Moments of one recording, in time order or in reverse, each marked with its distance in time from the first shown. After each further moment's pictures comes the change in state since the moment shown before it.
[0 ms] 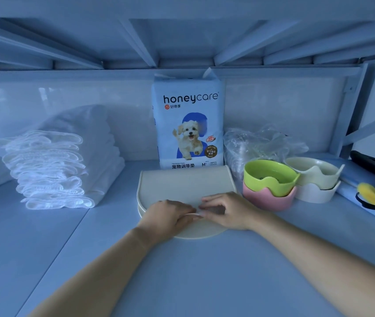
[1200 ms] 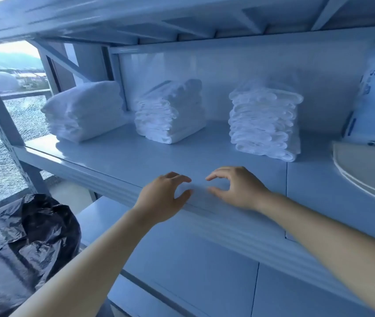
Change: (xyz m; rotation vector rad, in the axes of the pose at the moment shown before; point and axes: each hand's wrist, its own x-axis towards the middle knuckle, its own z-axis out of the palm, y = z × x) left_hand -0.401 -0.176 -0.119 0.000 0.232 -0.744; right_hand 0.052 -0.400 0.187 0.141 -0.072 -0.433
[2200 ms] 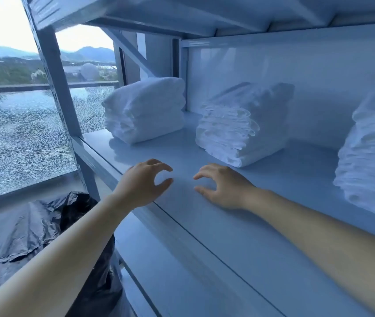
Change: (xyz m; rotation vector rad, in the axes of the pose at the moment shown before) left_hand 0.073 -0.207 -0.052 0.163 0.155 -0.267; right_hand 0.220 -0.053 0.113 -0.014 -0.271 -0.315
